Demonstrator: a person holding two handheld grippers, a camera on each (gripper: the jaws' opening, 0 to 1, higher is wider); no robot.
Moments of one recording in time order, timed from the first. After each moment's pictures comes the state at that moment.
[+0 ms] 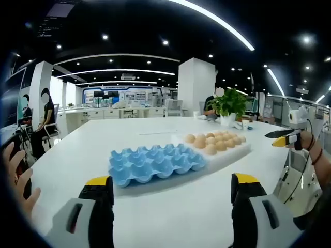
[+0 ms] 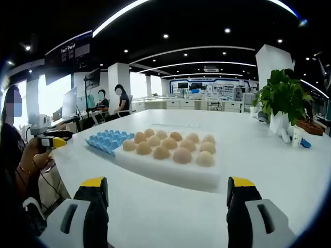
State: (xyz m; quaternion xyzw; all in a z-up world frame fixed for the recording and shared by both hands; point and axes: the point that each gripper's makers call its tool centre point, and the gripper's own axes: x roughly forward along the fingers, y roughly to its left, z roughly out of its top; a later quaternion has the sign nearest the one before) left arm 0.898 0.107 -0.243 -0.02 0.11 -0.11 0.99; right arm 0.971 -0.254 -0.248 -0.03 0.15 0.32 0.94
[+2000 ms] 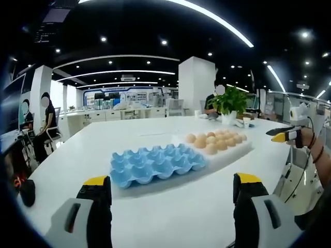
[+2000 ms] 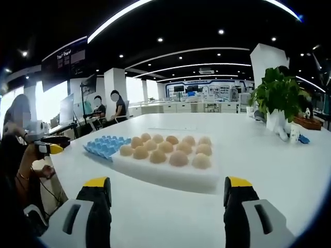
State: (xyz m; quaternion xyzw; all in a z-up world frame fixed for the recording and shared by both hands) left arm 0.899 0.104 -0.238 0.00 0.11 -0.11 0.99; right arm 0.979 -0.262 -0.242 0.00 0.13 0.30 0.94
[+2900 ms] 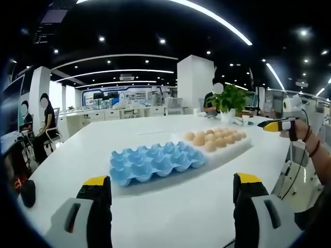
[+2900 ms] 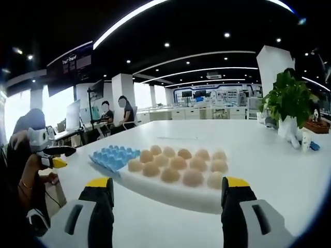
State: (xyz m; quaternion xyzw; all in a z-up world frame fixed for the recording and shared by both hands) left arm 0.893 0.103 -0.243 0.00 0.11 -0.11 0.99; right arm 0.996 -0.223 -0.220 0.01 0.11 0.34 0.93
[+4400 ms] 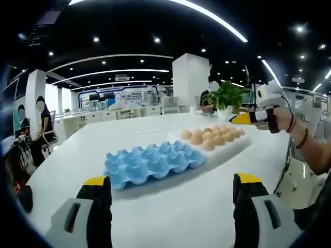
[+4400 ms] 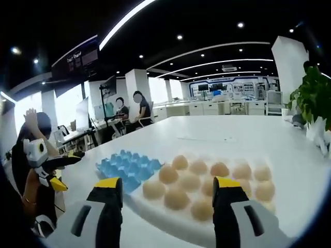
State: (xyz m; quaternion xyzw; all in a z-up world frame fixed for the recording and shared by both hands) left arm 0.905 0.095 -0.245 0.02 0.11 -0.12 0.99; right arm 1.035 -0.116 -0.217 0.02 0.14 0.40 0.90
